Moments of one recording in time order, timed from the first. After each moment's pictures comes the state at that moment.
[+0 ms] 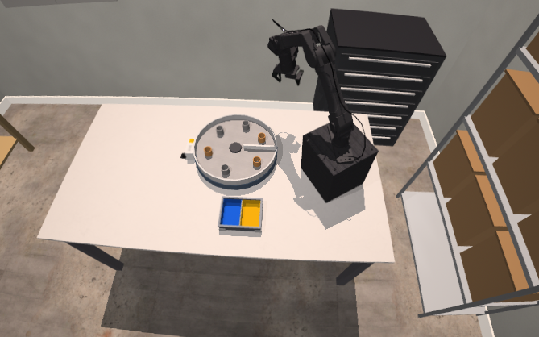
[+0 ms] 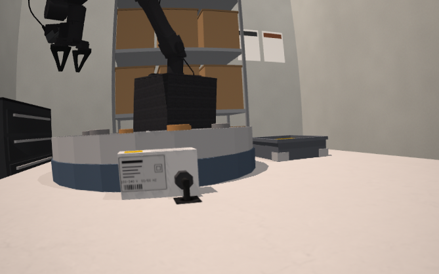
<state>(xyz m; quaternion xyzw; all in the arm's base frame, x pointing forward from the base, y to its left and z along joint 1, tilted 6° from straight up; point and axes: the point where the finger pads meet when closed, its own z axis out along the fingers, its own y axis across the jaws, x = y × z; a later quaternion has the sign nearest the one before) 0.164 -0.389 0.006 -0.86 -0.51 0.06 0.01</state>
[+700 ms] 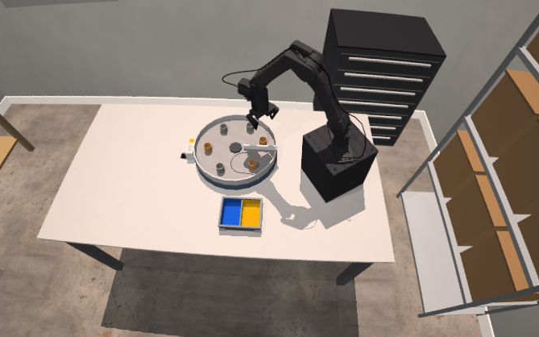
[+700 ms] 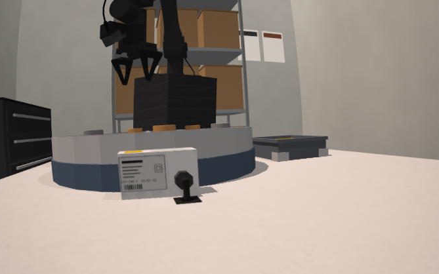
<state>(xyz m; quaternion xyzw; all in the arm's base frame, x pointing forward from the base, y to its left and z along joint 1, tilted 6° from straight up) 0.312 -0.189 -0.041 -0.47 -0.88 -0.03 0.00</state>
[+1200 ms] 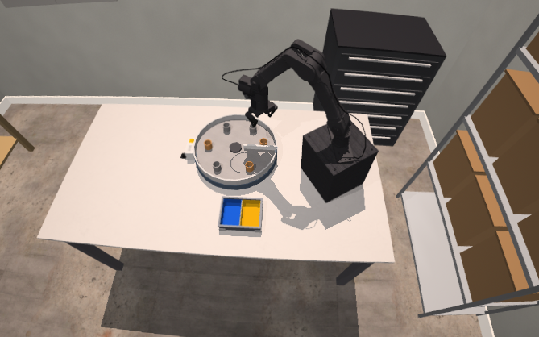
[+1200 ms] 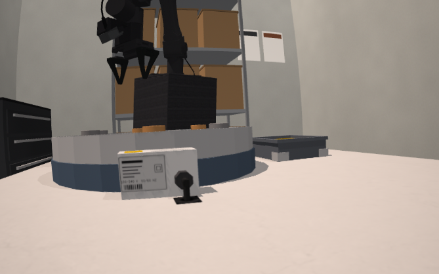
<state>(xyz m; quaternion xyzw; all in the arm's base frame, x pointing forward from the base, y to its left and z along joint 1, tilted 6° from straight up) 0.319 -0.201 -0.038 -0.45 -0.89 -0.04 -0.03</state>
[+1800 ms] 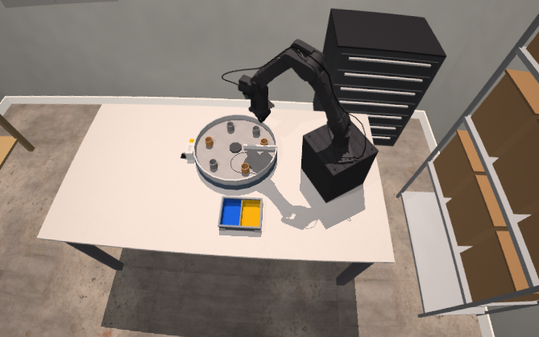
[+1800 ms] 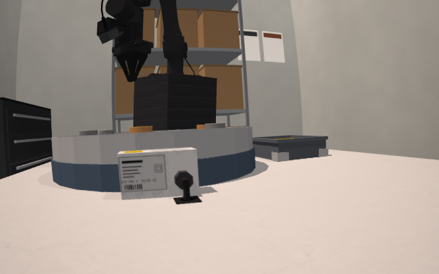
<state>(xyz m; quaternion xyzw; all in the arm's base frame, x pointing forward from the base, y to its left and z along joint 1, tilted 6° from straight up) 0.319 -0.201 -0.038 -0.45 -0.89 -0.04 -0.03</state>
